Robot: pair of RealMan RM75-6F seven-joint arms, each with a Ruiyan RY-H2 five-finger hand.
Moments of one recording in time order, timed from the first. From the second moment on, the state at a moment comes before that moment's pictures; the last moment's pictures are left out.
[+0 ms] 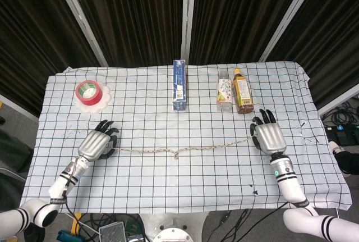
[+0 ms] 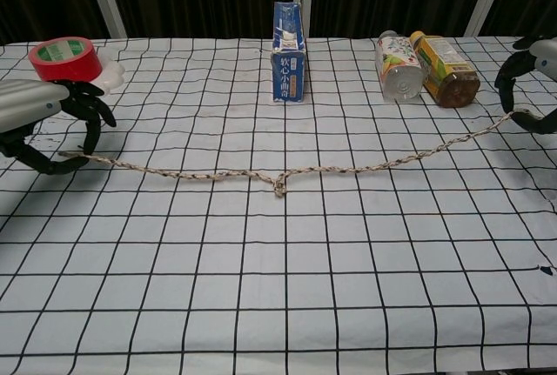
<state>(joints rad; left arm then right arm) -0.56 -1.50 0.01 -1.26 1.44 1.07 -0.01 0.53 -1.42 0.11 -1.44 -1.15 1.15 -0.40</state>
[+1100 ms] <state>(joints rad) -0.52 -1.50 0.00 -1.22 1.44 1.06 -0.06 0.50 -1.49 0.11 -1.25 -1.18 1.10 -0.34</state>
